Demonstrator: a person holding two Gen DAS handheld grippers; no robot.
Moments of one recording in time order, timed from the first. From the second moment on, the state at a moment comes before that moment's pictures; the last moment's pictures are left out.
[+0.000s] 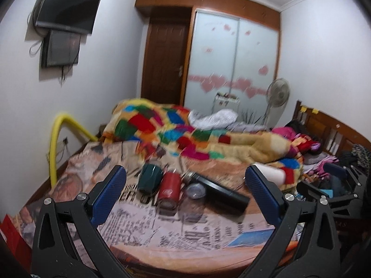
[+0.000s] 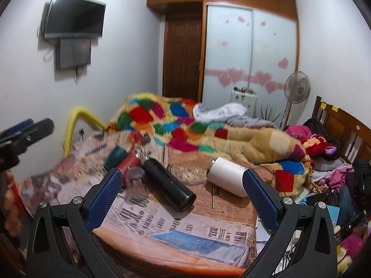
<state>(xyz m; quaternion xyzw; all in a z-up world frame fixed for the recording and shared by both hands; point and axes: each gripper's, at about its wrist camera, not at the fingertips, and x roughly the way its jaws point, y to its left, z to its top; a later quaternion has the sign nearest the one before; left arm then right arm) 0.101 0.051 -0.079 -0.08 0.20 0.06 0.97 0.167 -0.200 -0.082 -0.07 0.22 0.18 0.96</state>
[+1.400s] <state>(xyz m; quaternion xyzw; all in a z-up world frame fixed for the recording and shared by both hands) 0.184 0.079 -0.183 -0.10 0.34 0.08 0.93 0.357 -0.104 -0.227 -0.25 0.49 0.31 0.77</state>
